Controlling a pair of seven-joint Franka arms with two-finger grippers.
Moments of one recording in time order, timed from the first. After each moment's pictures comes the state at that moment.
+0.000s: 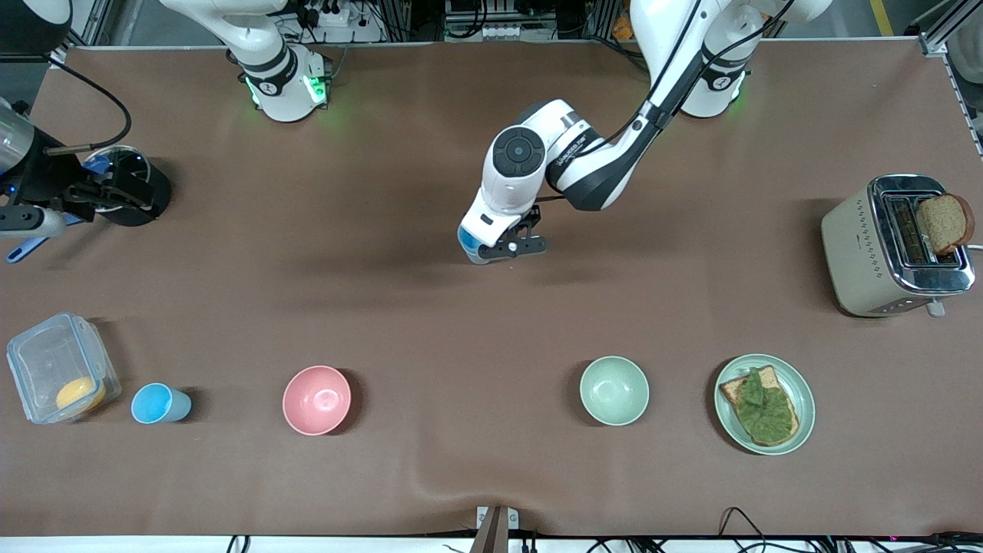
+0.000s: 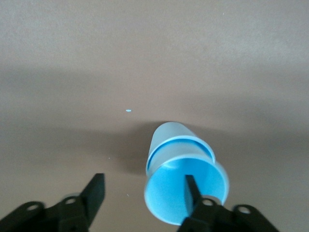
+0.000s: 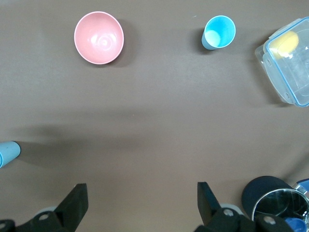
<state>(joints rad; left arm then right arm) -0.62 0.56 -0.25 -1.64 -0.03 2.18 -0.96 -0.03 0.00 0.05 -1.61 0.03 1.59 0.01</state>
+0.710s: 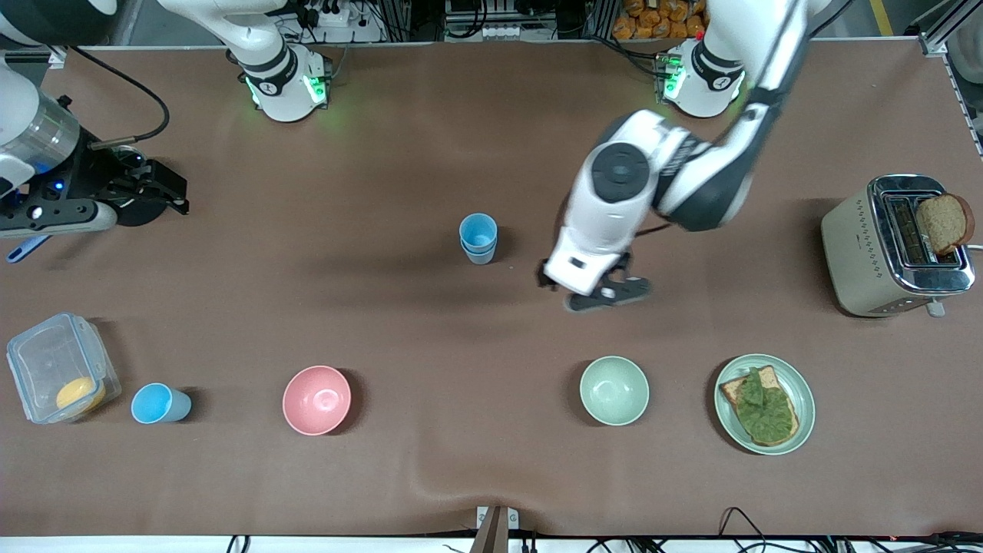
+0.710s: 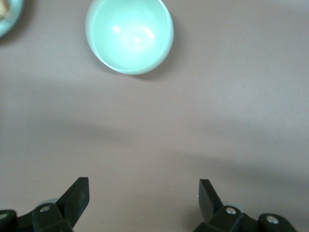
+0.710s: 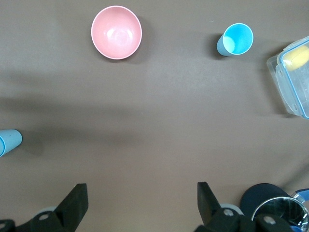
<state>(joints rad) -0.39 0.44 -0.21 -1.52 0.12 1.96 -0.83 0.04 0.00 0.07 -1.61 0.00 1.58 0.01</state>
